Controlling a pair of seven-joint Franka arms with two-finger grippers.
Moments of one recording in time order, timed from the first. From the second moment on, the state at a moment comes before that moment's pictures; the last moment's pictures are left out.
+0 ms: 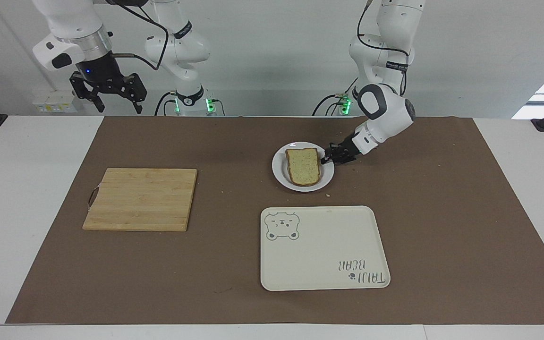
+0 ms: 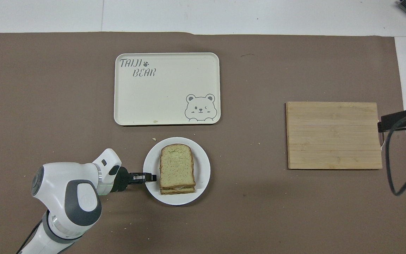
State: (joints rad) left arm -0.48 -0.04 0.08 -2.57 -1.08 2.43 0.46; right arm 0.05 -0.07 -0.06 -1.56 -0.03 1.48 0.03
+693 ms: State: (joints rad) left arm -0.40 -0.04 0.10 -2.51 -1.10 2.29 0.47; right arm 0.05 -0.07 -0.06 -1.56 -0.03 1.48 0.03
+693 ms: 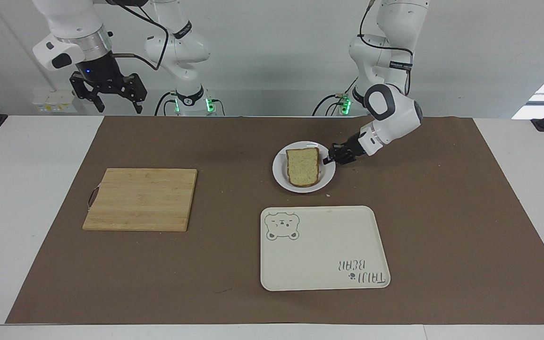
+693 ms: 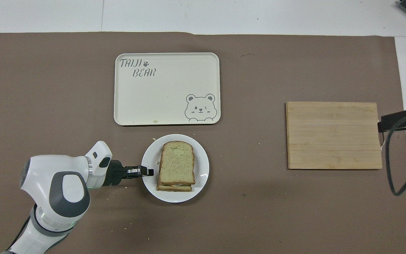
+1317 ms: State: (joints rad) left arm -0.26 0.11 0.10 -2.20 -1.14 2.10 0.48; right arm 0.05 -0.07 -0.06 -1.56 -0.03 1.48 0.03
